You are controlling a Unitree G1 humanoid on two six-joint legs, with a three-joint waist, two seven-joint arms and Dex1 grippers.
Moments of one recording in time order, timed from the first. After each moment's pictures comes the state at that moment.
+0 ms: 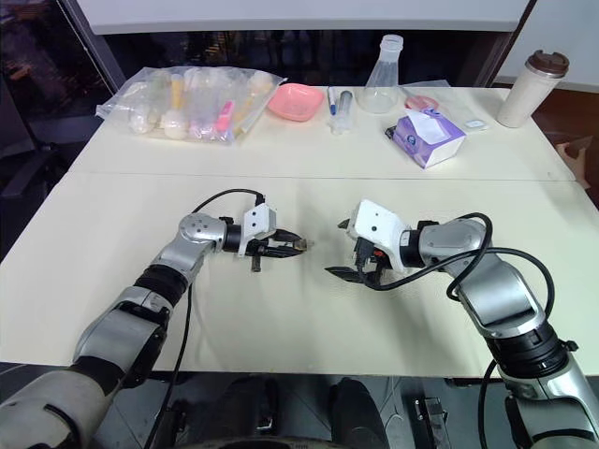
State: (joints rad) left arm -0.82 0.31 -0.28 0.87 -0.04 -0.26 -1.19; right arm -0.43 -0.77 0.17 -0.39 0.16 0.60 1.01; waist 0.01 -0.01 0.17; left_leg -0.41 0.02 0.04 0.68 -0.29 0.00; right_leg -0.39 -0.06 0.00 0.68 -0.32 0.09
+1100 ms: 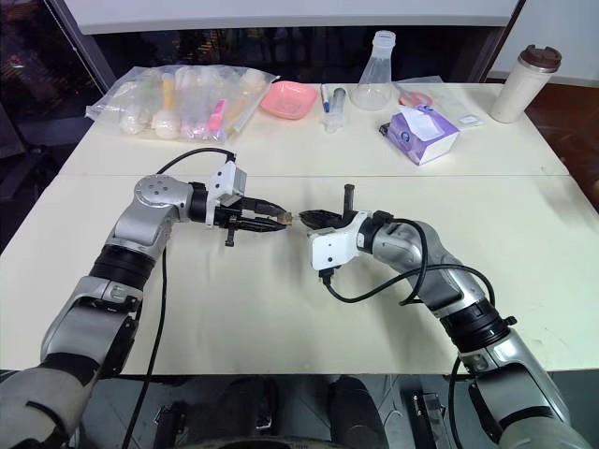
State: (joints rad) left arm -0.84 0.44 -0.18 0.51 -0.19 0.06 -1.39; right arm -0.52 -0.61 0.34 -0.02 -0.41 -0.31 0.63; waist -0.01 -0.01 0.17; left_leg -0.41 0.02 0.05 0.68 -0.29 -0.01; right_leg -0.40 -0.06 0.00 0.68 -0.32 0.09
